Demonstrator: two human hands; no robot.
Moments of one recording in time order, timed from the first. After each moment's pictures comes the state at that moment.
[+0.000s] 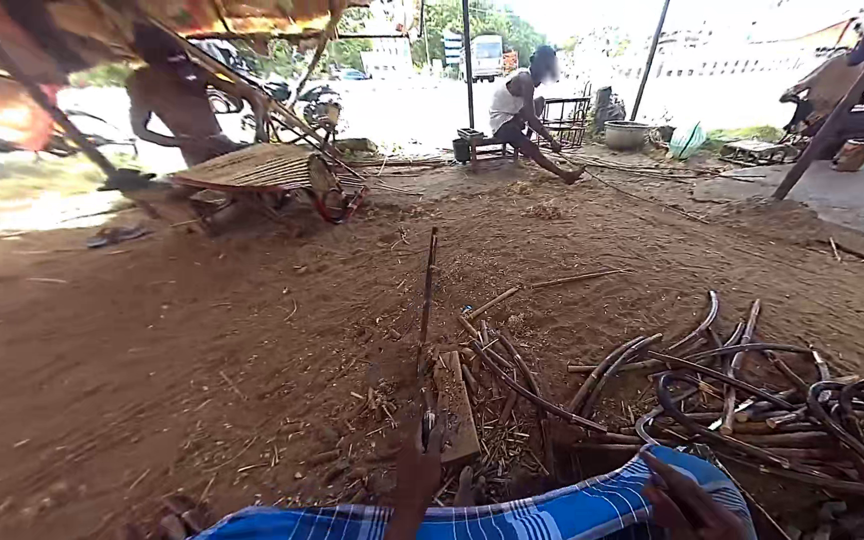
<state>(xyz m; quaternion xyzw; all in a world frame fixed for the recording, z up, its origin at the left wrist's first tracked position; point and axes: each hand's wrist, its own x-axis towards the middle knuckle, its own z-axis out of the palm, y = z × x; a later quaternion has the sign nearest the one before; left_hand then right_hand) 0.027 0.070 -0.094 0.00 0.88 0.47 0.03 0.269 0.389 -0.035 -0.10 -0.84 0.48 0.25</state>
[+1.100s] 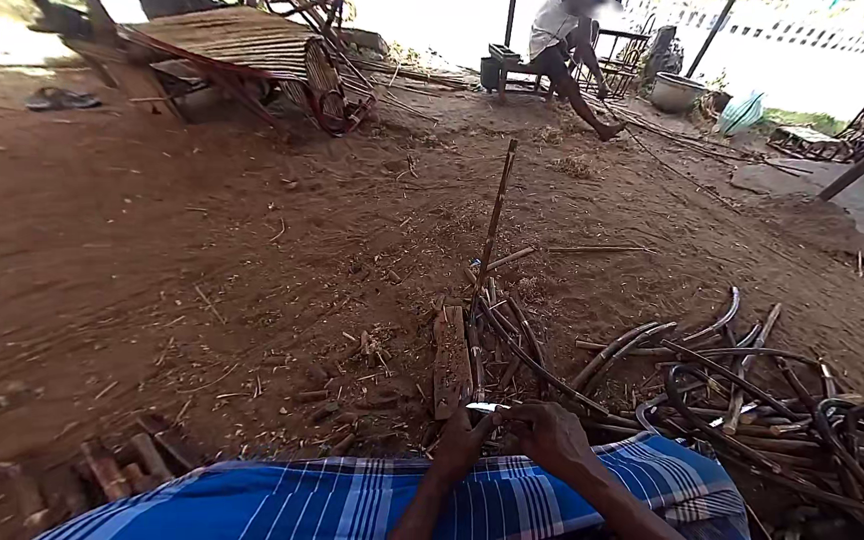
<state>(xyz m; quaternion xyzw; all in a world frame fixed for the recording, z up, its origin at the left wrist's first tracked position) 0.045 0.111 -0.130 0.07 0.68 0.69 0.22 0.088 0.298 -0.055 -0.01 -0.96 0.25 -0.13</state>
